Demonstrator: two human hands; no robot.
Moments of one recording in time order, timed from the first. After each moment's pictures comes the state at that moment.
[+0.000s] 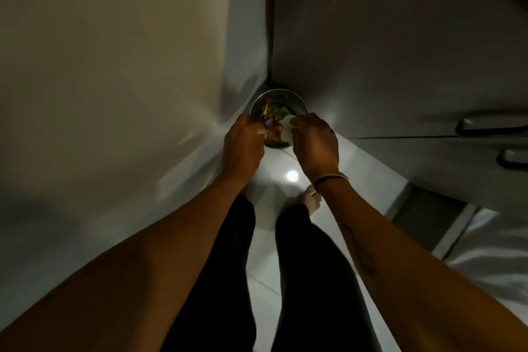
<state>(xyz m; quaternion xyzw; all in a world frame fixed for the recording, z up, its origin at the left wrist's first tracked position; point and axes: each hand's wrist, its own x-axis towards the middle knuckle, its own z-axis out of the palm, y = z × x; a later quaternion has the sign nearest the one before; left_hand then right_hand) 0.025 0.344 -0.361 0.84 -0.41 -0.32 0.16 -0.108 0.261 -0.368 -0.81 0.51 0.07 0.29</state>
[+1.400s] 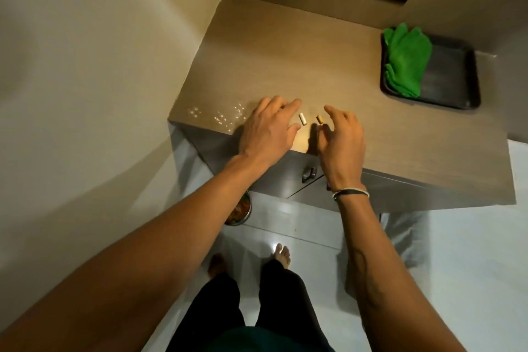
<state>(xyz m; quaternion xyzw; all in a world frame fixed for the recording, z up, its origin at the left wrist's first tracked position) -0.086 0.152 -0.017 0.63 -0.74 -0.09 0.23 -0.248 0.157 -0.015 -0.68 0.68 -0.25 0.12</state>
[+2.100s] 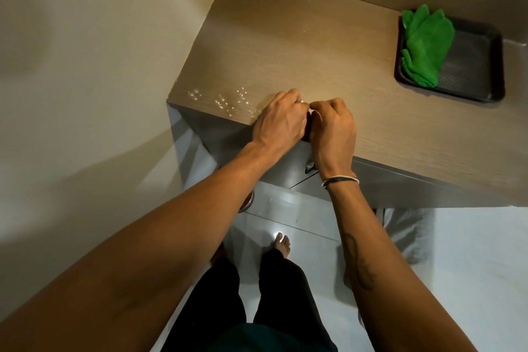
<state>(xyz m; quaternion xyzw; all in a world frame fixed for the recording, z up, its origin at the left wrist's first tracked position) -0.107 0.142 -0.036 0.65 -0.74 -0.10 0.17 -0.229 0.150 -0.037 -0.72 0.65 -0.22 0.09</state>
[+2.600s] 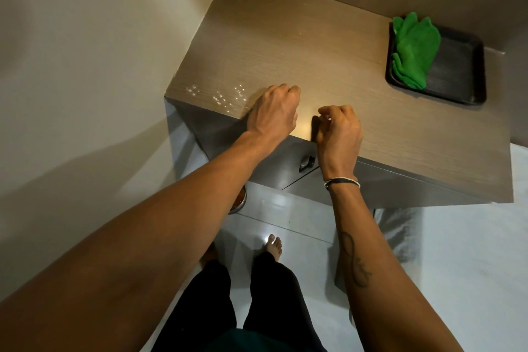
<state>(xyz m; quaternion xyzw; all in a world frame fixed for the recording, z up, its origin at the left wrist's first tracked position) -0.100 0.139 -0.029 0.65 -0.73 -0.08 0.21 -0.249 0.160 -0.037 -0.69 0.67 -0.26 0.09</state>
